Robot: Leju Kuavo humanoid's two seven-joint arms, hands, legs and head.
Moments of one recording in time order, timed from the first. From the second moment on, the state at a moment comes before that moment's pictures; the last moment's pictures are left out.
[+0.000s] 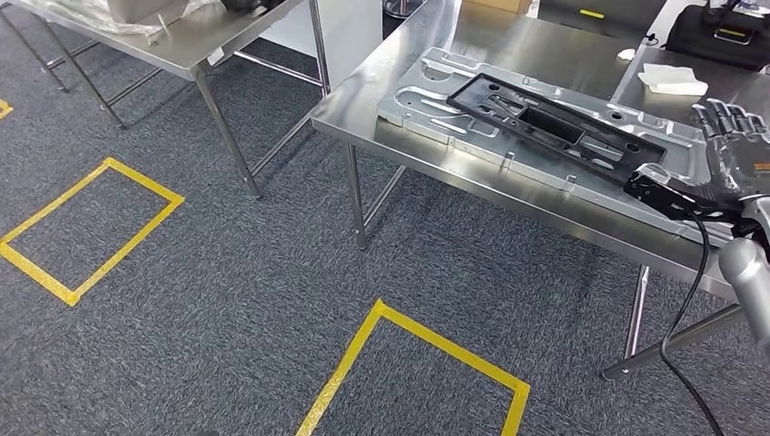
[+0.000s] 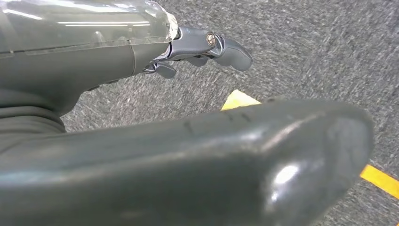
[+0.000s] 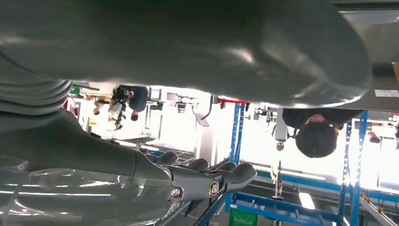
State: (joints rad) left arm -0.10 0.00 -1.23 -0.13 1.54 0.25 -0.55; right arm -0.89 -0.54 0.38 -0.84 0.93 -0.38 -0.13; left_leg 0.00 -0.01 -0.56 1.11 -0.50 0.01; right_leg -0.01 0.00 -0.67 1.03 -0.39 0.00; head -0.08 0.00
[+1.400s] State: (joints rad) left arm -0.10 -0.01 -1.26 -0.13 1.53 0.25 -0.50; right arm -0.69 -0.45 0.32 -0.85 0.82 -0.29 -0.20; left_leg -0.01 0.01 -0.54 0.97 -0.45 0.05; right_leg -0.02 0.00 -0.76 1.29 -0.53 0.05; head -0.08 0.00
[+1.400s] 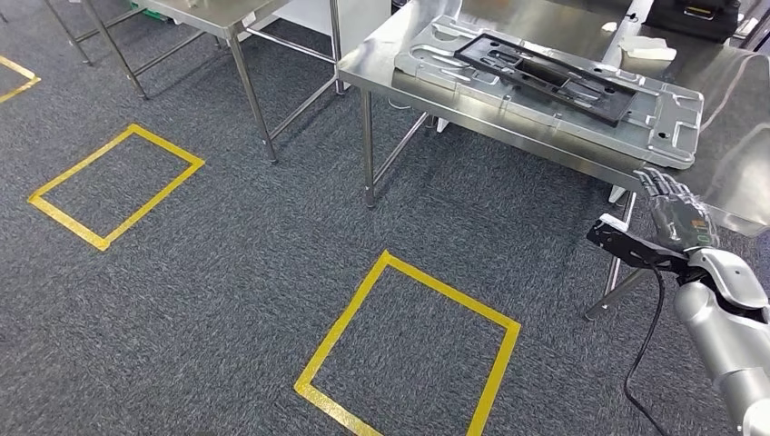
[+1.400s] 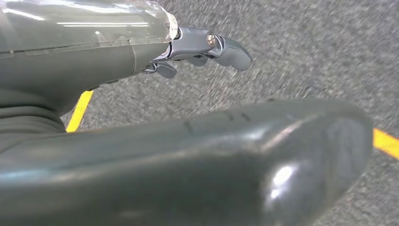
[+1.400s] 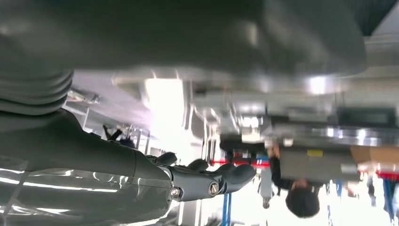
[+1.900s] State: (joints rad) left arm -0.09 -0.01 -1.26 -0.13 1.54 0.28 -0.50; right arm -0.69 -0.44 0.30 -0.86 0.76 -0.26 -0.24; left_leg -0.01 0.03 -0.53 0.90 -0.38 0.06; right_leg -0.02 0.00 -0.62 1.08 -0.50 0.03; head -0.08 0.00
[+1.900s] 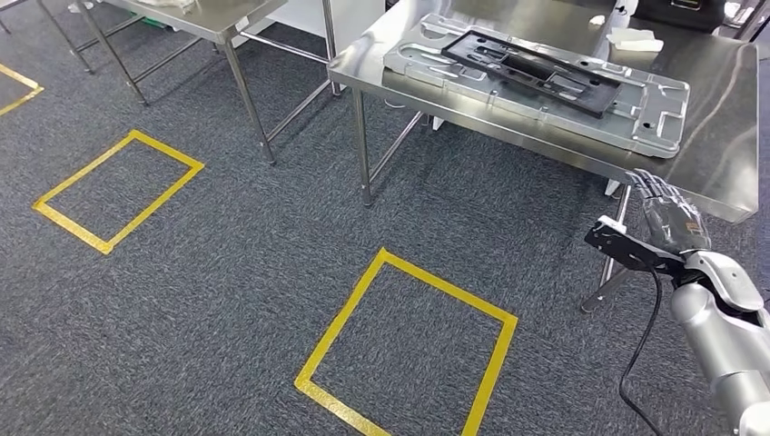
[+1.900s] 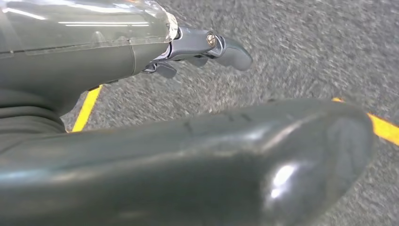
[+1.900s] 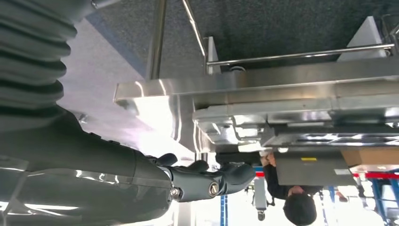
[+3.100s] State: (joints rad) left arm -0.08 -0.01 -1.28 -0.13 1.55 0.29 -0.50; right arm -0.72 -0.42 0.32 -0.76 0.76 -0.28 -0.22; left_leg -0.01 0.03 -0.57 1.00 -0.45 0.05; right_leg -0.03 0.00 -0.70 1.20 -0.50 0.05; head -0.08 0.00
